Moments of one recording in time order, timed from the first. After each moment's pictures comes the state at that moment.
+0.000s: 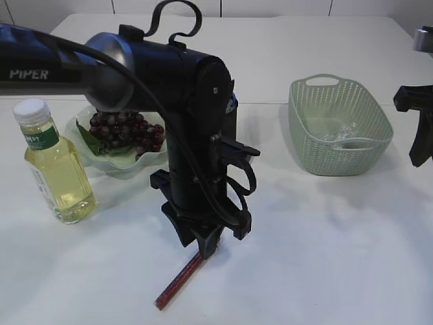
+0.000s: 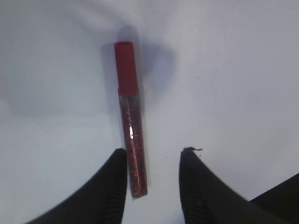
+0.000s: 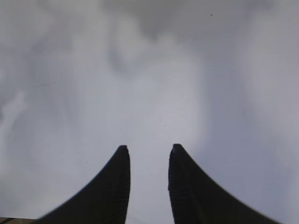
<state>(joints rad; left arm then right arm) -0.77 2.16 -1.63 -0.10 1.21 -0.09 0.03 1.57 -1.29 0.13 1.23 0.09</state>
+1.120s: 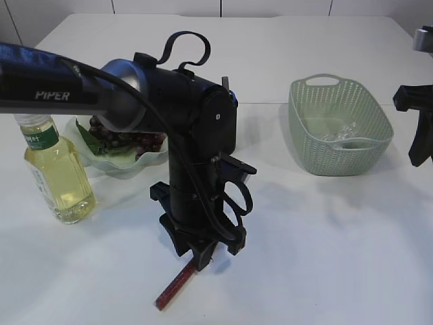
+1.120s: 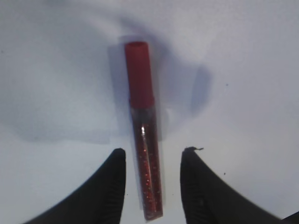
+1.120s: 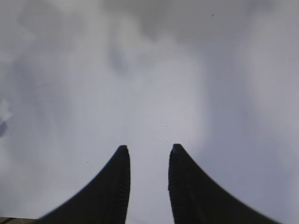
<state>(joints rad) -0.77 2.21 -1.60 -0.06 1.16 -0.09 0.03 1.57 -1.29 0.13 1.23 0.09</state>
